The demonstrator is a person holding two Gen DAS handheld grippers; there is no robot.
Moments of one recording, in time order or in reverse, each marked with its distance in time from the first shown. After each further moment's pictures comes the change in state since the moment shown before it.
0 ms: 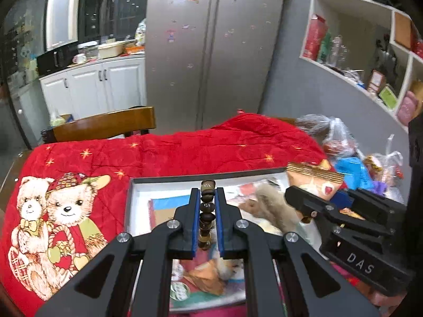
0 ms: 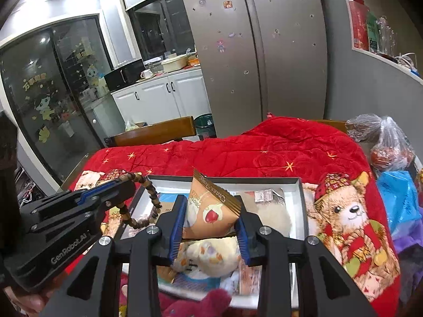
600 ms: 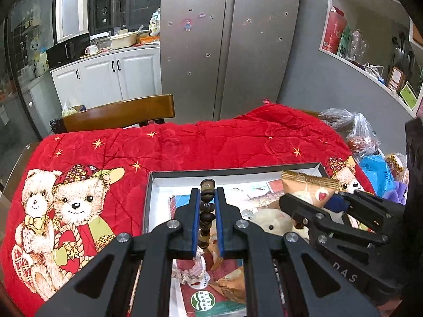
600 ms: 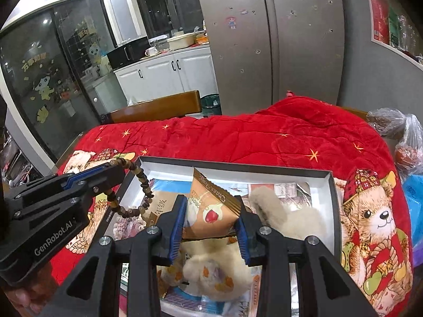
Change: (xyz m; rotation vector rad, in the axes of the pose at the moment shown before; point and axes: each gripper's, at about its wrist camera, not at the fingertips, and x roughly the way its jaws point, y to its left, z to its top) left arm 0.032 0.030 -0.006 -0.019 0.043 0.068; right arm 0.063 0.012 -0.006 -0.055 0.099 0.019
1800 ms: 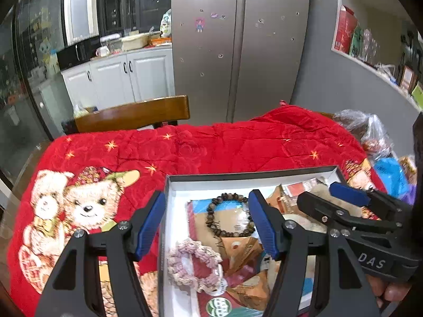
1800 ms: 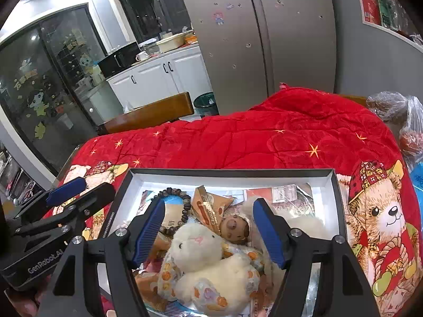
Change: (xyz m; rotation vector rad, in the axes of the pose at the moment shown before) left arm 0.006 0.011 0.003 0.005 -0.010 0.085; right arm 0.015 -0.018 0.010 0.094 0.010 0.021
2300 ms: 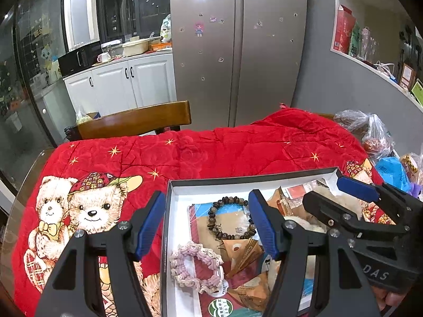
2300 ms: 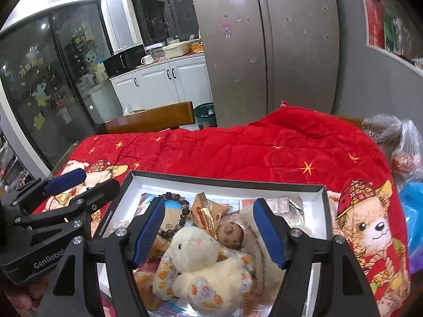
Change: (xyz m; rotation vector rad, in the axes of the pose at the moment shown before) left arm -0.005 -0.004 0.002 0.003 -0.019 0.001; right arm -0.015 0.009 -0.002 -0.086 -0.062 -0.044
